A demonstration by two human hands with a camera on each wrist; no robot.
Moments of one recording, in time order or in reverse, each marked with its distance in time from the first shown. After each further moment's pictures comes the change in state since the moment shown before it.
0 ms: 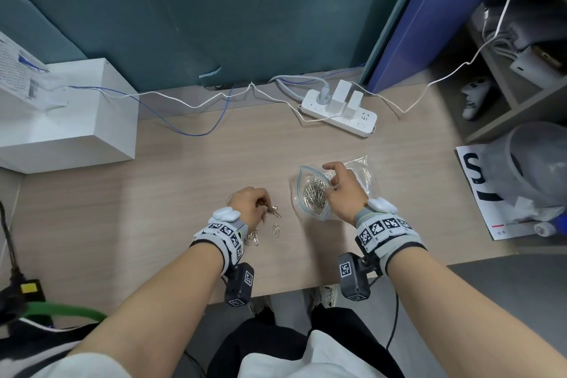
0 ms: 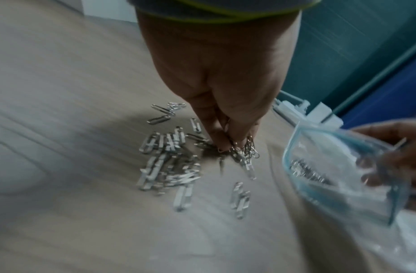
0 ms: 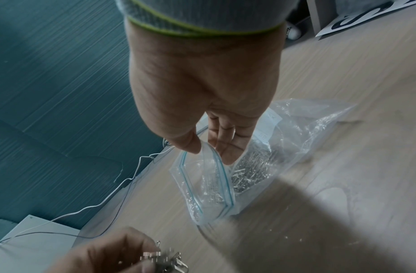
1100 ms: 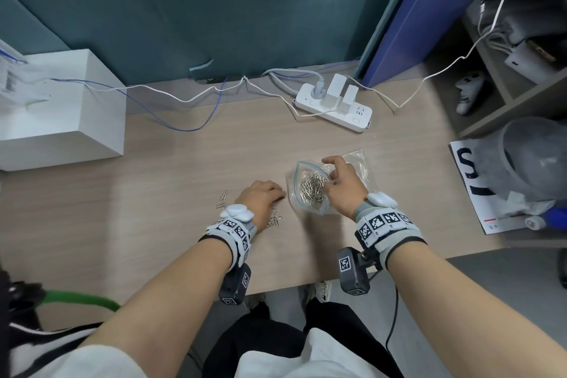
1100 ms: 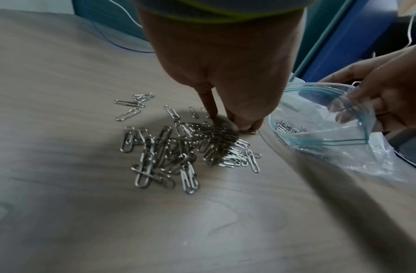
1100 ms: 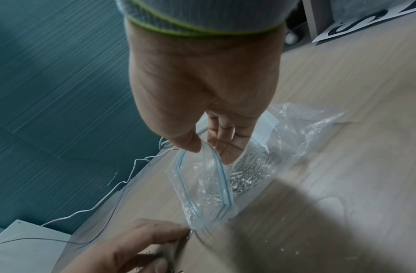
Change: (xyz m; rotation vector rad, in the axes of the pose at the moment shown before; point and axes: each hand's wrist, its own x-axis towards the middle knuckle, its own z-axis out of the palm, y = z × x) left_hand 0.016 0.006 0.025 0.197 -0.046 0.388; right_hand 0.001 -0.001 -0.009 -0.008 0.015 0.014
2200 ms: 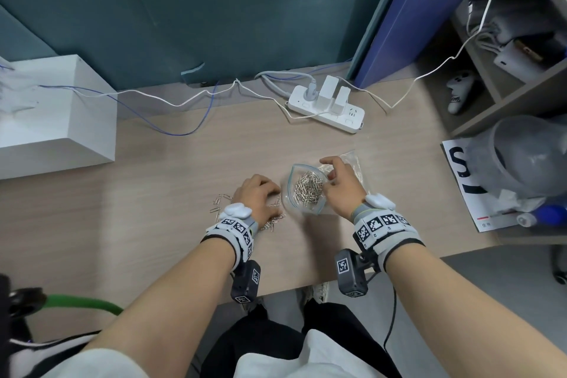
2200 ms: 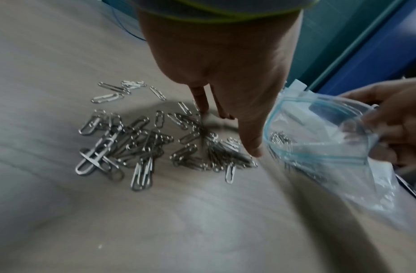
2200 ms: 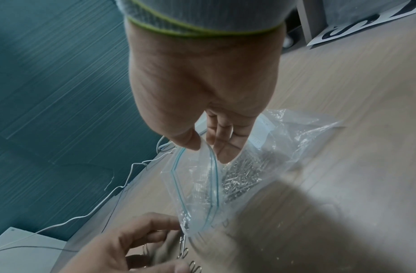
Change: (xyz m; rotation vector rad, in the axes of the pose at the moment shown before) left_hand 0.010 0.013 -0.001 -0.068 0.041 -0.246; right_hand 0.001 0.007 -0.005 0.026 0.036 -0.019
